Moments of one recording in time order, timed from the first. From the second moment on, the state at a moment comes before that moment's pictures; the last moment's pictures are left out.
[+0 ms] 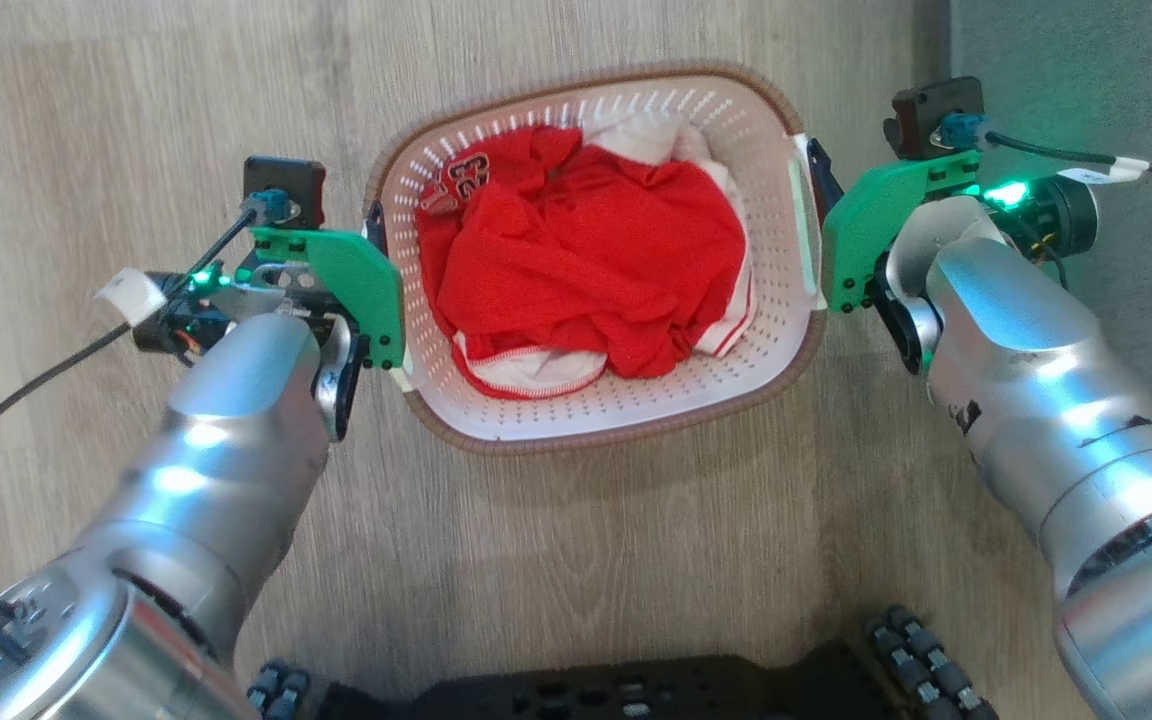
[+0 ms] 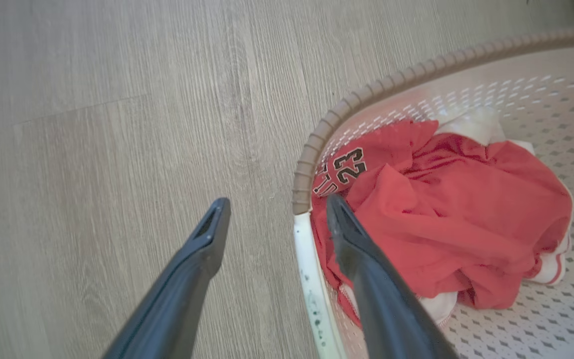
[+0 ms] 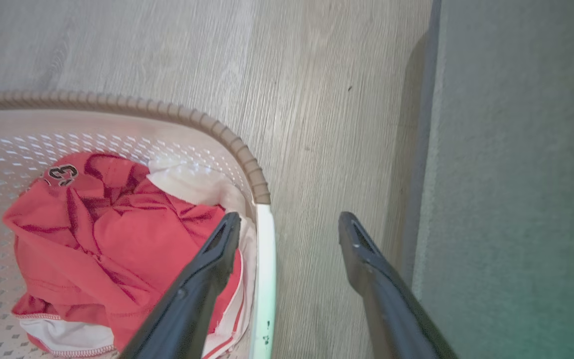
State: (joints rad) left arm -1.00 0.04 -1.06 1.29 -0.97 0.09 -0.24; right arm -1.08 -0.06 0.71 1.29 0.60 0.13 -0.21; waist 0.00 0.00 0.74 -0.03
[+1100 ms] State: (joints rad) left arm -0.15 0.14 -0.35 0.26 -0.40 0.17 -0.25; right arm -0.43 -0.06 0.16 0.62 0.20 0.13 -0.25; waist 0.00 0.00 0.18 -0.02
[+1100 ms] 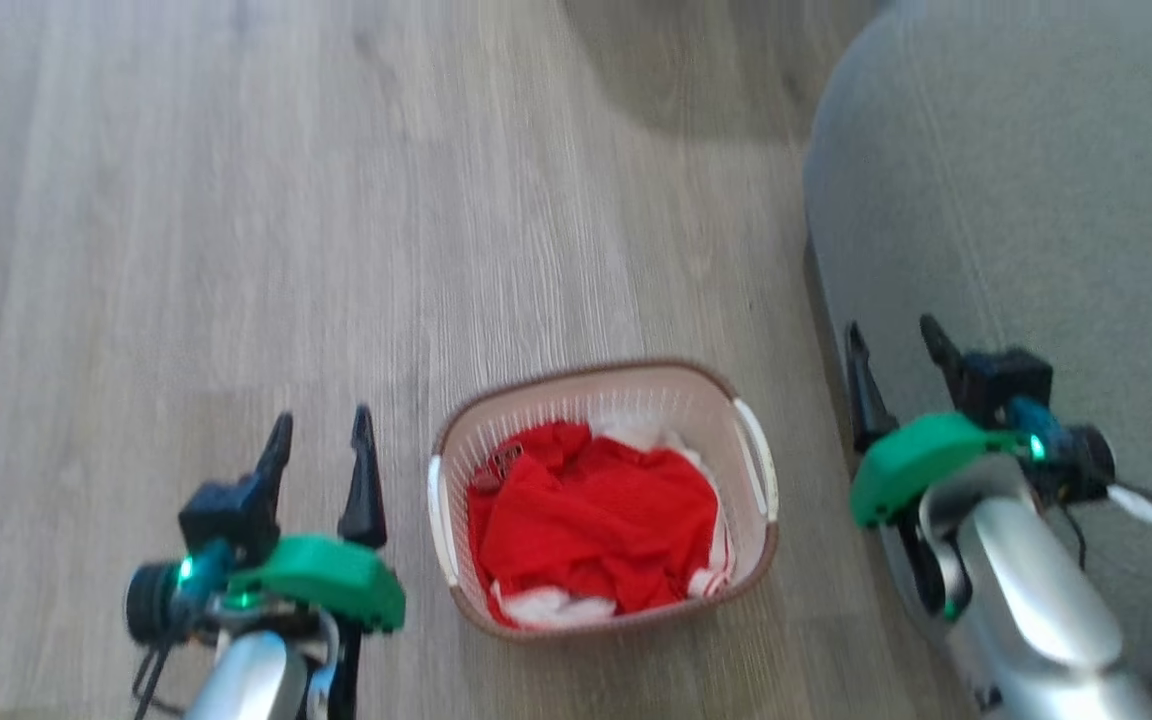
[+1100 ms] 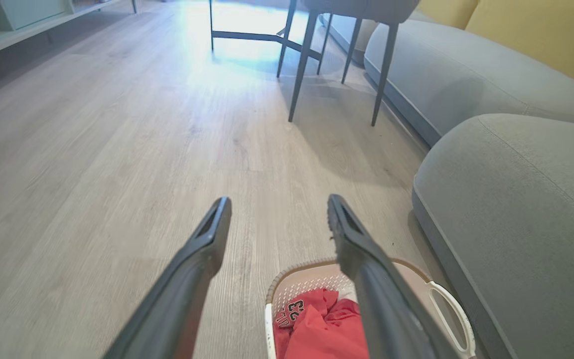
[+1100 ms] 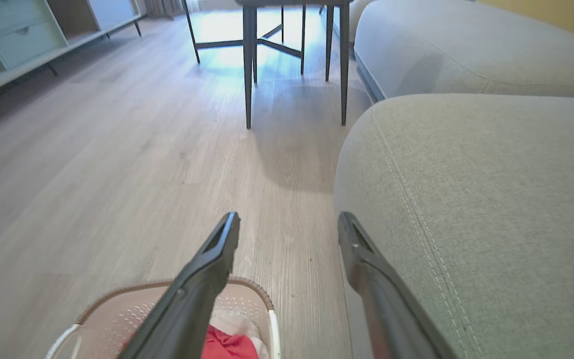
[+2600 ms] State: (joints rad) left arm 0.18 0.13 -0.24 0.08 -0.28 0.19 -0.25; right arm 0.03 -0.04 0.02 0.21 0.19 0.13 -0.25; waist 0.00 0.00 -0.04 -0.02
